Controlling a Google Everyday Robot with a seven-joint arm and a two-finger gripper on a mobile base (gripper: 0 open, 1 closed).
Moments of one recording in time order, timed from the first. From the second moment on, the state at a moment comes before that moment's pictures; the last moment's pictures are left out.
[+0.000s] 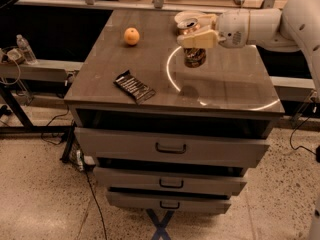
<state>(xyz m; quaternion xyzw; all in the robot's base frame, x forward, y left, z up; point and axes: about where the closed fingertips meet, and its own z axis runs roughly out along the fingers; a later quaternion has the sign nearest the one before) 0.681 -0.091 0.962 -0.49 0.58 0.37 0.54</state>
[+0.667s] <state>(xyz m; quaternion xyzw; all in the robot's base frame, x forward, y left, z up) 0.679 -0.102 0.937 -0.50 0.54 0.35 0.57</state>
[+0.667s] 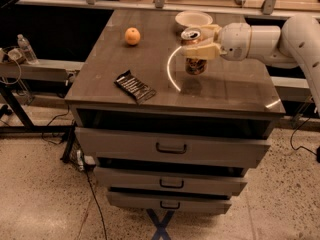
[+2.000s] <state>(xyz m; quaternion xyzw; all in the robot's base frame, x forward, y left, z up) 0.665 -0.108 0.918 -0.49 0.54 0.37 0.58</state>
